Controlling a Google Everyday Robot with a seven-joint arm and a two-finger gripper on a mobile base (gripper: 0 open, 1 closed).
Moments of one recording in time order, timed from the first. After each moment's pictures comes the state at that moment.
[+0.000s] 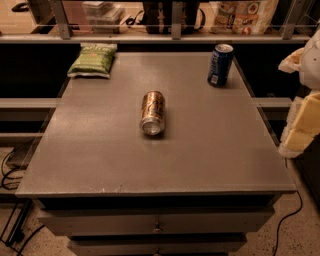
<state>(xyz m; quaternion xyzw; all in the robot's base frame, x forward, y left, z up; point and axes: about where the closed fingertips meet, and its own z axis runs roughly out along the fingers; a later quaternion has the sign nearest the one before) 0.438 -0.217 0.976 -0.60 0.78 -0.03 0.16</state>
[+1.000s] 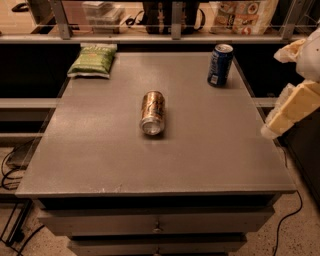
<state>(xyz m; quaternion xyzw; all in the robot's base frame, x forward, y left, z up) 0.474 -0.205 0.981 -0.57 0.77 0.02 0.27</state>
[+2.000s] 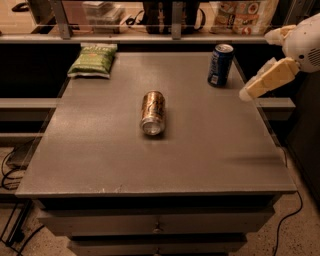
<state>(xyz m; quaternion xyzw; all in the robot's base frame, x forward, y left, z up) 0.569 -0.200 0.989 -0.51 0.75 0.10 0.41</state>
